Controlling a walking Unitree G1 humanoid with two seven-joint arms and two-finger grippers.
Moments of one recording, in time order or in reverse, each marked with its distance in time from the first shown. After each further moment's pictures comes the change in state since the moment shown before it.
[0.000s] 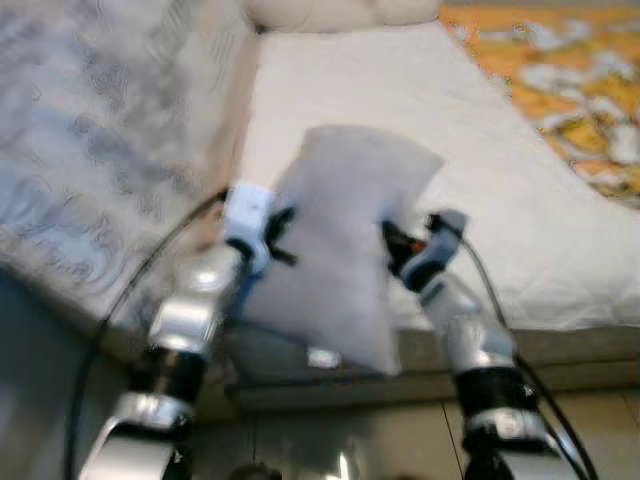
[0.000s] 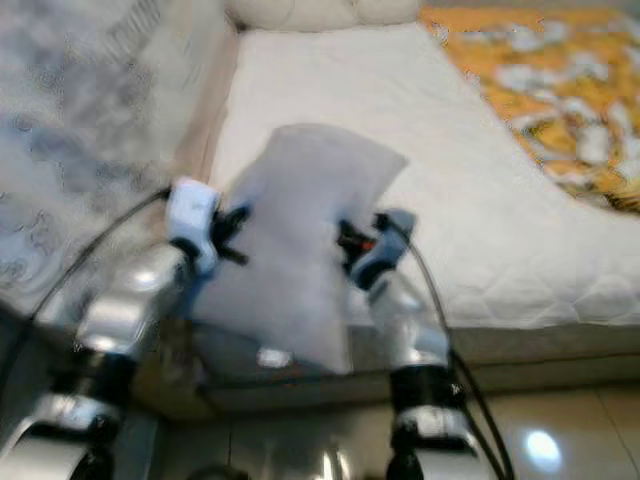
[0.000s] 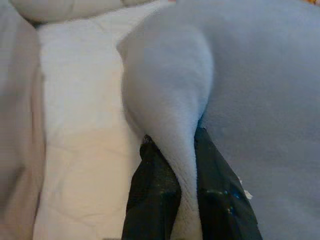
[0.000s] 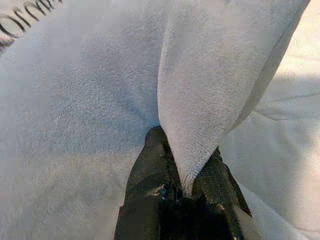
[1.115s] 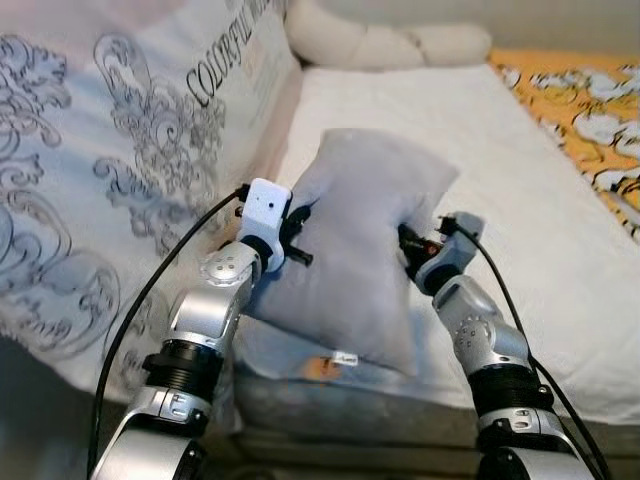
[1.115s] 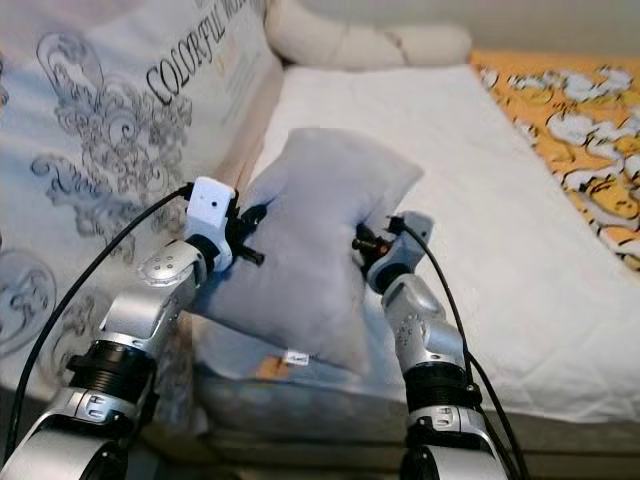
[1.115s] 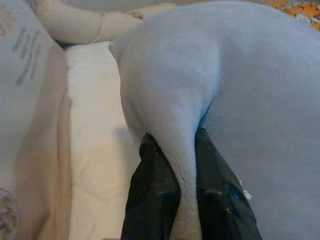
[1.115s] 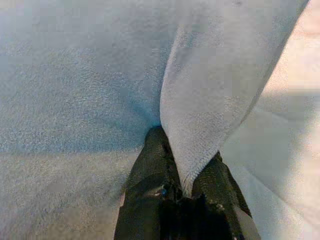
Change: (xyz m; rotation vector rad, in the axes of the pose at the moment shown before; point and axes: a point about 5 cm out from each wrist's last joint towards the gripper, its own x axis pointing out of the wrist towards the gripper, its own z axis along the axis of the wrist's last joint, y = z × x) left arm 0.010 -0.019 0.004 0.003 -0.020 -0.053; right arm -0.004 -0.020 0.004 -0.040 -0.009 -0.060
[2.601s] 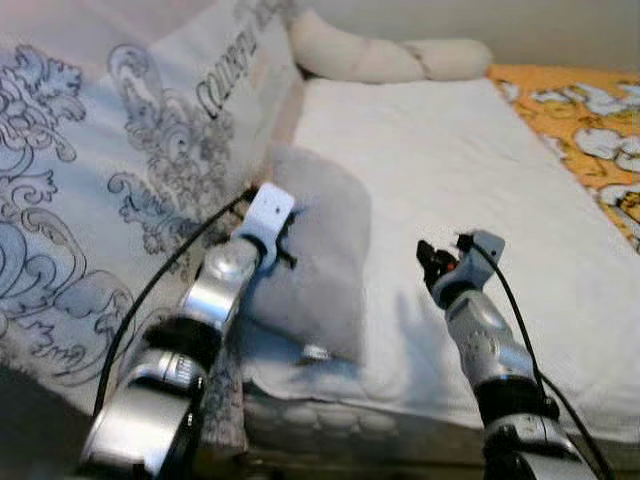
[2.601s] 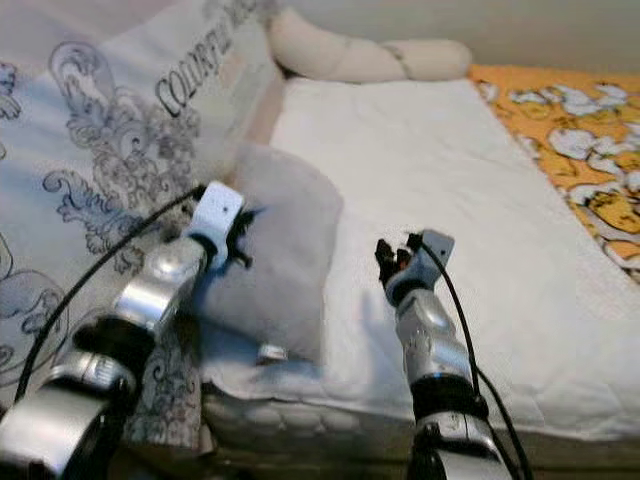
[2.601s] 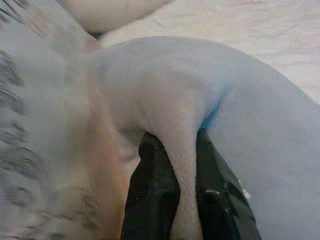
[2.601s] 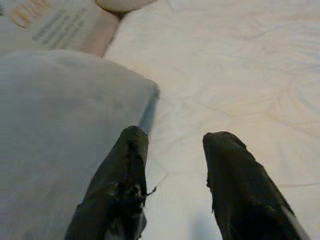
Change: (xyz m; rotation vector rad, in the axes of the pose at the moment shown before) left arm 0.020 0.022 -0.012 0.263 0.136 0.113; right arm -0.015 -0.037 -0.013 -0.050 -0.007 -0.168
